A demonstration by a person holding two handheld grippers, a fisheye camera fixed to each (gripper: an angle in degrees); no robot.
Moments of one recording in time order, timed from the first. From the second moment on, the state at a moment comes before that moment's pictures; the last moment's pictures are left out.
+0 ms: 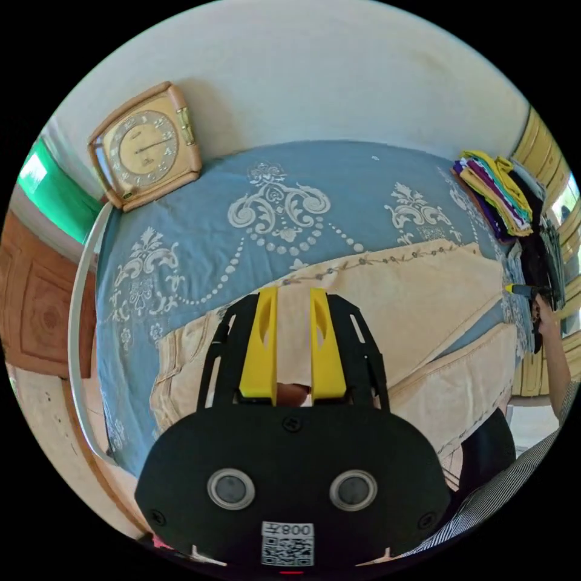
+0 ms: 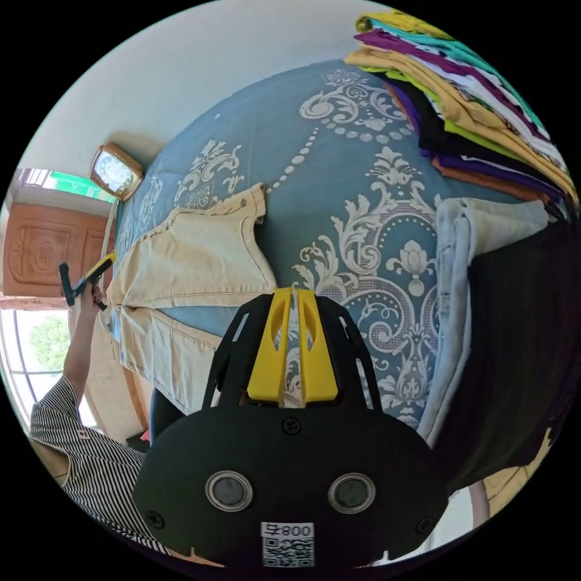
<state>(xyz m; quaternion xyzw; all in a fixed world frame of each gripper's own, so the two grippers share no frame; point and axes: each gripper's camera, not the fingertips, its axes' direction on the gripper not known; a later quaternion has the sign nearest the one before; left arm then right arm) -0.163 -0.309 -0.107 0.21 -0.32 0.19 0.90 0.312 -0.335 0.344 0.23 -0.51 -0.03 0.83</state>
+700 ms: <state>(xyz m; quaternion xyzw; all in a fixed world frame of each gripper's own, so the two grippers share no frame) -0.407 -0.312 -0.164 0.22 -0.27 -0.09 0.93 0.170 -0.505 0.289 0.29 -0.34 -0.13 0.89</state>
